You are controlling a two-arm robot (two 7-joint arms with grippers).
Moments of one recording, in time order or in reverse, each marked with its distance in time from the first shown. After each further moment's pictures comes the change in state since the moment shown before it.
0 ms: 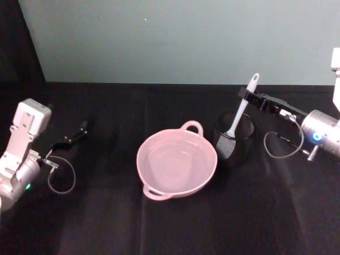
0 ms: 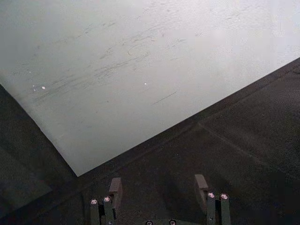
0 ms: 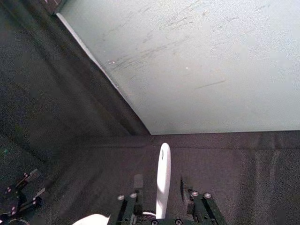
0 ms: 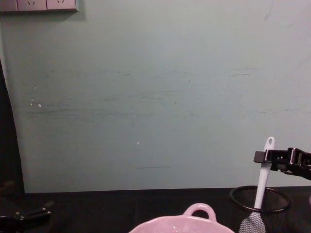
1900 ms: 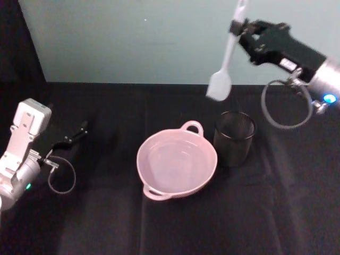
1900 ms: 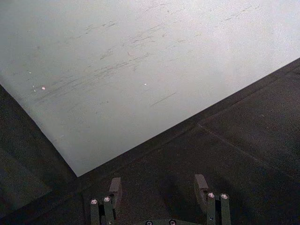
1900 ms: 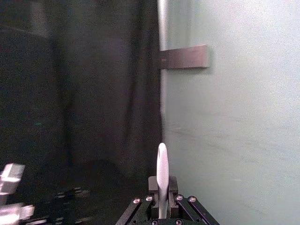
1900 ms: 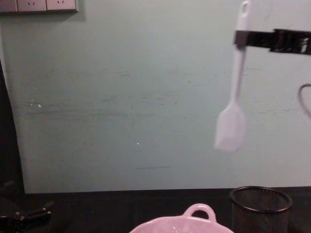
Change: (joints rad) left arm 0.000 0.000 0.000 0.000 0.000 0.000 0.000; right arm -0.040 0.125 0.016 -0.495 -0.238 -0.195 0.020
